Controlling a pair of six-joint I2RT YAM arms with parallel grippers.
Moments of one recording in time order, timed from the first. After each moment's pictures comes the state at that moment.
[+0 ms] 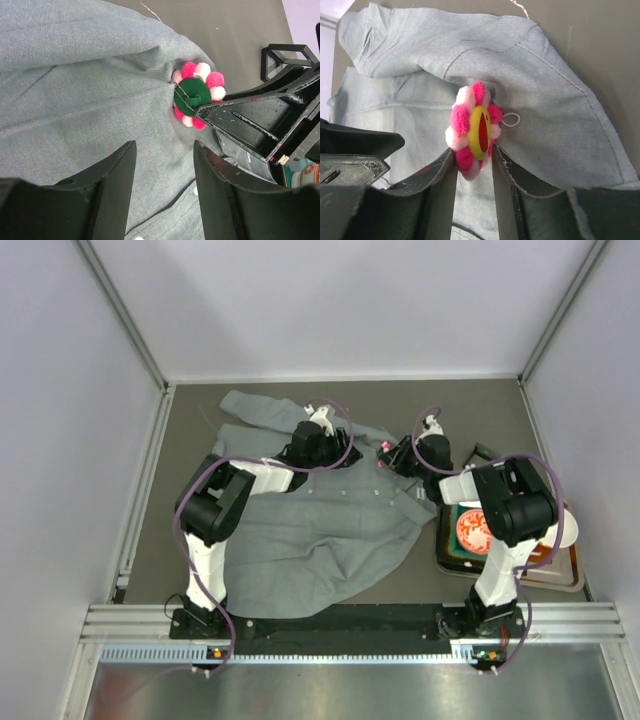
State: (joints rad) left arm -0.55 2.01 1.14 0.47 0.25 -0.63; right arm 0.28 1.86 0.76 0.68 -0.21 0.73
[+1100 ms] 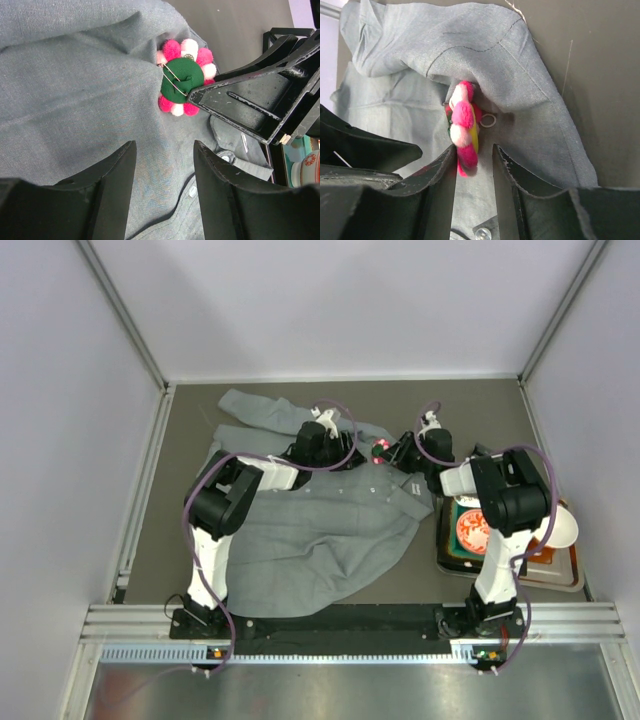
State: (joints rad) left arm -0.55 2.09 1.20 0.46 0.32 -0.63; right arm 0.23 1.95 0.85 0.65 -0.34 0.72
